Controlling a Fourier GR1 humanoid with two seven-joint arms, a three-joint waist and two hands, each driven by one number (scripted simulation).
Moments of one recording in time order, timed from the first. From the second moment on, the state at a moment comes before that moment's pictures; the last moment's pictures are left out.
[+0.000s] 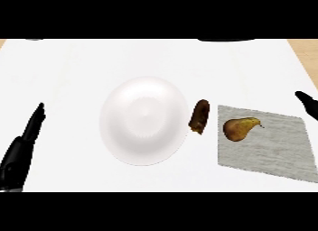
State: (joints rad) left arm 0.09 0.53 -0.21 -1.56 0.05 0.33 -0.10; right arm -0.14 -0.31 -0.24 -1.58 0.10 -0.82 0.04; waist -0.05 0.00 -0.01
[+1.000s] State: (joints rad) left arm 0.06 0.55 -0.18 -1.50 0.08 0.27 -0.12; right arm -0.08 -0.01 -0.10 -1.27 0.47 -1.37 0.22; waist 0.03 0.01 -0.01
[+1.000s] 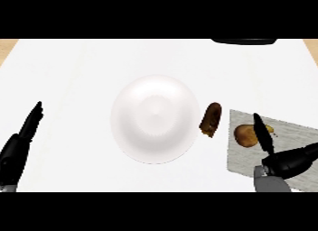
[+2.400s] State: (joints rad) left arm 0.09 0.54 -0.15 -1.48 0.08 0.26 -0.13; right arm -0.28 -0.05 -0.08 -1.10 0.88 -0.83 1.11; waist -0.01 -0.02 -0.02
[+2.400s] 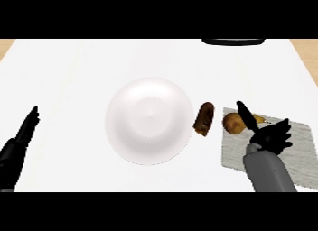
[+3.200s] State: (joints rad) left arm 0.08 0.50 -0.13 -1.46 0.04 0.24 -0.14; right arm -0.23 0.00 -0.04 -1.38 1.01 -0.55 1.26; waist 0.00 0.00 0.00
